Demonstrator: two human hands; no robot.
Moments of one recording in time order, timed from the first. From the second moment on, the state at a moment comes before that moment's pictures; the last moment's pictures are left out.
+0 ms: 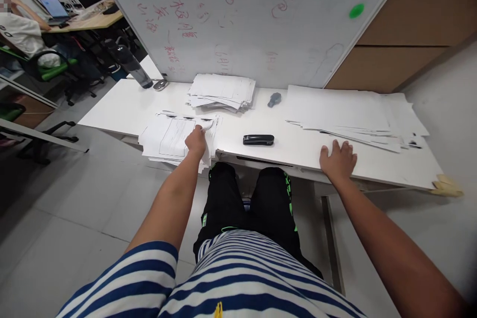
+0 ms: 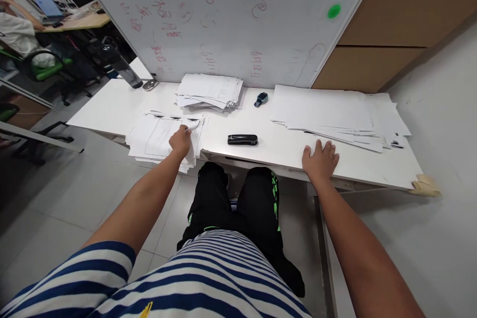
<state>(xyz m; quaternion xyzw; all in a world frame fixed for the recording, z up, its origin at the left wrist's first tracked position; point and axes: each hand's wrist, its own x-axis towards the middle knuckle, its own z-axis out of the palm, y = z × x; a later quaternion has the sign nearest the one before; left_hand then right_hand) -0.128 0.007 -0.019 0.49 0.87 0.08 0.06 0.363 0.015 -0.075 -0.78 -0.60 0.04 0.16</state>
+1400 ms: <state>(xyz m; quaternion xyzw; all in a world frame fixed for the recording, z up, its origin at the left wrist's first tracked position) -0.187 0.091 0.029 0.69 0.71 -0.10 0.15 0.361 0.019 -0.079 -0.79 -0.59 0.02 0.19</state>
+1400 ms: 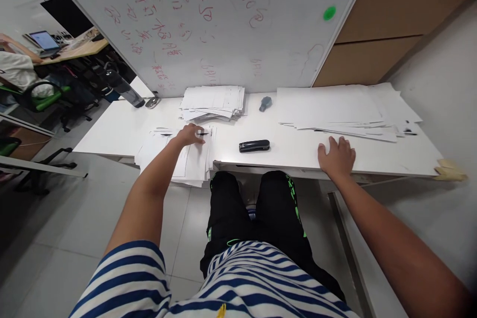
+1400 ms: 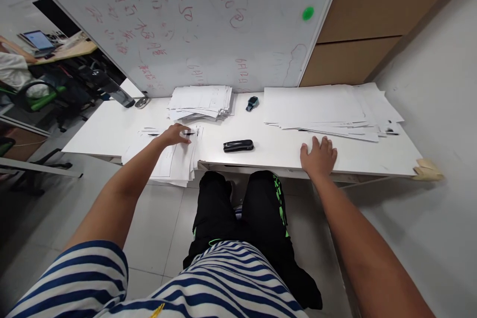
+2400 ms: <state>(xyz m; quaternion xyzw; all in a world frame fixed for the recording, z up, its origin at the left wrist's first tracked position) -0.194 0.067 0.016 0.74 0.66 -0.05 0.10 0.361 0.021 -0.082 -0.79 -0.59 0.01 0.17</state>
